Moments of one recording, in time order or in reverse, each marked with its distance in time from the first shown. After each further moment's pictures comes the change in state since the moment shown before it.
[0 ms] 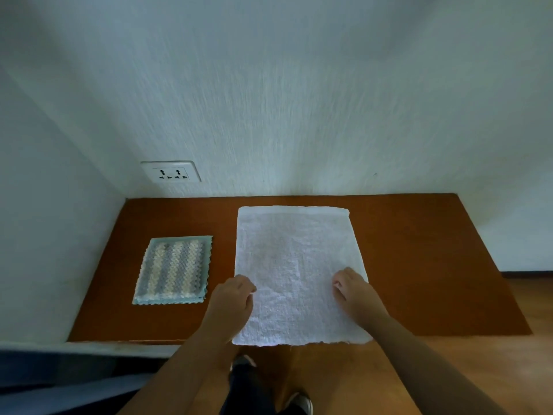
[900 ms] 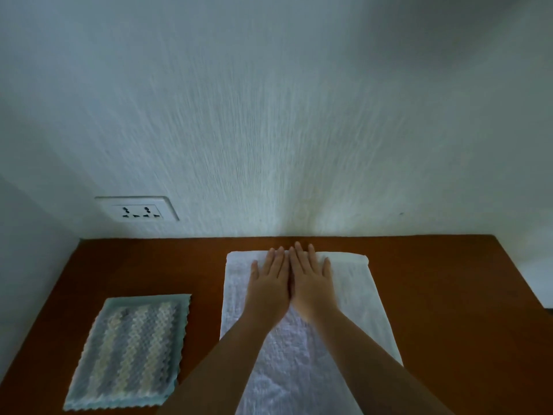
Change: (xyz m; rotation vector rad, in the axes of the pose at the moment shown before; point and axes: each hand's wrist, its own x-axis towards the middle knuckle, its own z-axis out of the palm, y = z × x) left_hand 0.177 0.003 0.060 0.270 -0.070 0.016; right_hand 0.173 -0.054 0.033 -0.328 0.026 -0.005
